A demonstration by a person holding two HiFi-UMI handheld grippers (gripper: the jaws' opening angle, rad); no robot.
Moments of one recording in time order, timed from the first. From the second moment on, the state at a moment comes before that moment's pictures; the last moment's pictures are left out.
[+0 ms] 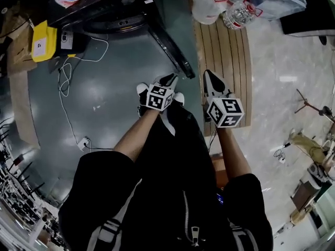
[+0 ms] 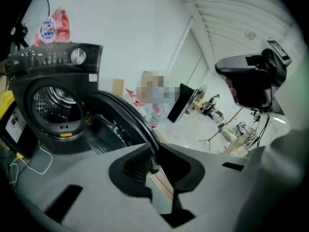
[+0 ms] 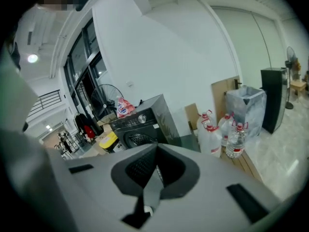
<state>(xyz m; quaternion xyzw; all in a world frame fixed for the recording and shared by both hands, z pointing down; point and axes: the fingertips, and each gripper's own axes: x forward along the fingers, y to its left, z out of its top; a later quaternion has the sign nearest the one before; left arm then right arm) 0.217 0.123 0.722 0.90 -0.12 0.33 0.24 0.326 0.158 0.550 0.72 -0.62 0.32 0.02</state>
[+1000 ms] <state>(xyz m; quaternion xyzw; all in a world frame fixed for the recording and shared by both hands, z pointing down) -0.041 -0.073 0.388 0.93 -0.33 0.14 0.07 0.097 -0.035 0.358 0.62 -0.78 0.12 0.05</state>
